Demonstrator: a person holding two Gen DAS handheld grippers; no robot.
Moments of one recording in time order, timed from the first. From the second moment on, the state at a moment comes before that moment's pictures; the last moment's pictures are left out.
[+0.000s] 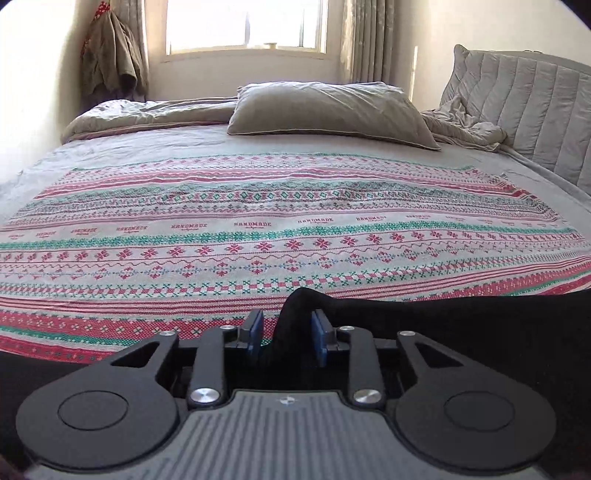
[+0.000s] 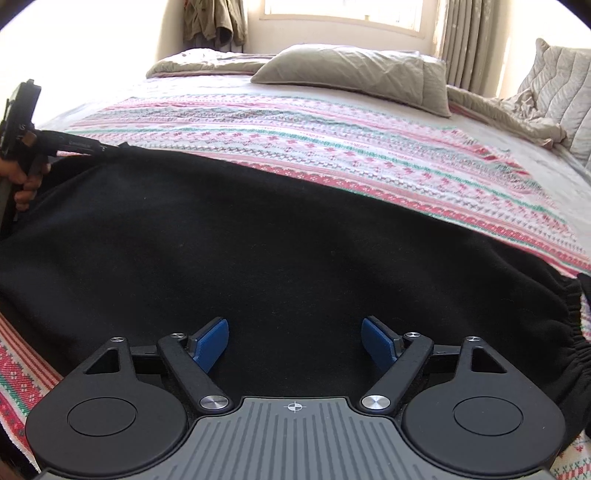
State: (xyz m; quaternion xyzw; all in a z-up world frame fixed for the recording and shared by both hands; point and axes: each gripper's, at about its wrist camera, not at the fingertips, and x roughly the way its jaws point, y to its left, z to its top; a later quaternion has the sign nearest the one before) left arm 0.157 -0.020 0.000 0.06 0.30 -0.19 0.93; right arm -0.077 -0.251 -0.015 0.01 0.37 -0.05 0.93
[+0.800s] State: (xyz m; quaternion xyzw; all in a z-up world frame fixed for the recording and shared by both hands) left arm -0.008 -0.040 -0.012 0.17 0.30 -0.34 0.87; right arm -0.158 -0.327 -0.006 0.09 0.36 -0.14 0.92
